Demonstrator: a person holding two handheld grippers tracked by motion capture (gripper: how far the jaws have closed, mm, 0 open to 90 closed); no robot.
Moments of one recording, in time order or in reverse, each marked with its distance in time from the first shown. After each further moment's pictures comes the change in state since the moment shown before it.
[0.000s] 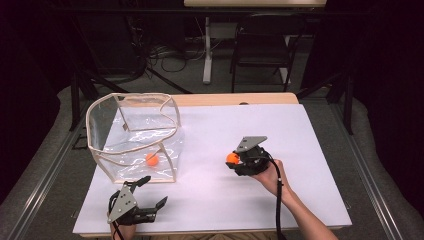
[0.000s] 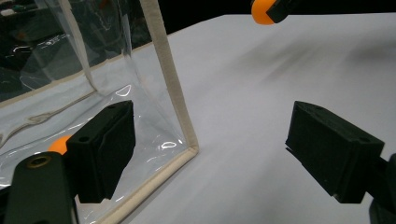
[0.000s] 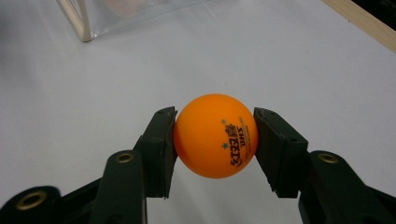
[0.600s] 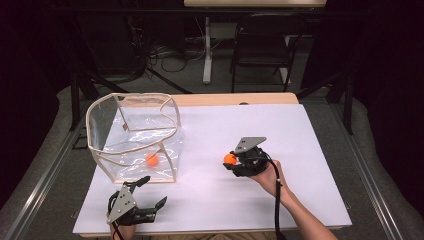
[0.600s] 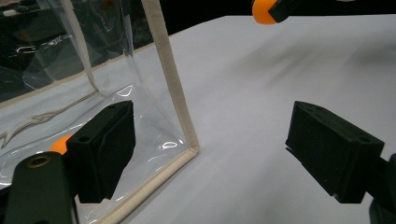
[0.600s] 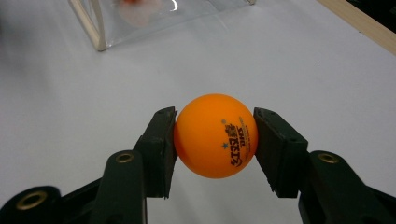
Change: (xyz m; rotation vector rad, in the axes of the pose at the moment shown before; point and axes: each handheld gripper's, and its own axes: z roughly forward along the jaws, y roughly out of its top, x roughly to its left) left arm 0.000 0.000 -0.001 -0.003 0.003 -0.001; right arm 0.005 0.003 0.000 -0.029 0.028 -0.010
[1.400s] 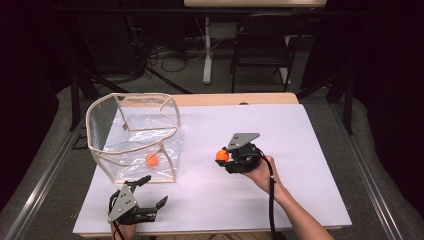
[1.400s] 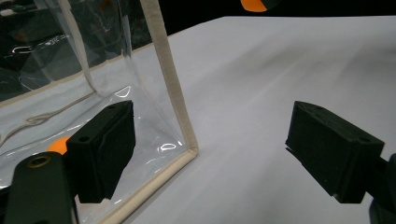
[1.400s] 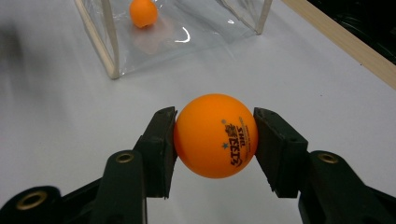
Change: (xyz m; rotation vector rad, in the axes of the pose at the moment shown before) left arm 0.001 0.000 0.001 -0.002 -0.003 -0.007; right arm 0.008 0.025 0.002 -0.037 0.012 -0.036
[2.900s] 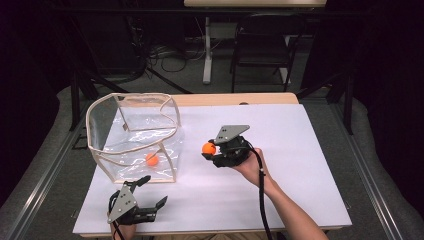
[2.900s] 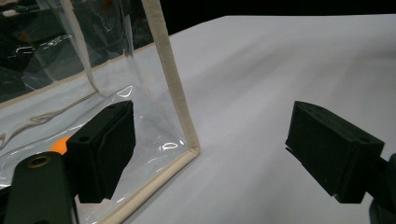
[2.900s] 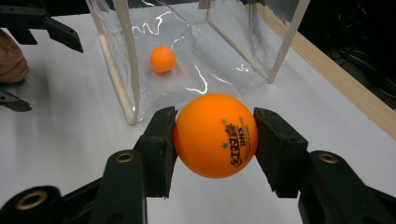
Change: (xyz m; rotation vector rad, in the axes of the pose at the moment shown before) left arm 0.000 0.000 0.000 0.003 0.005 0.007; right arm 0.008 0.041 0.004 -0.083 0.042 -0.051
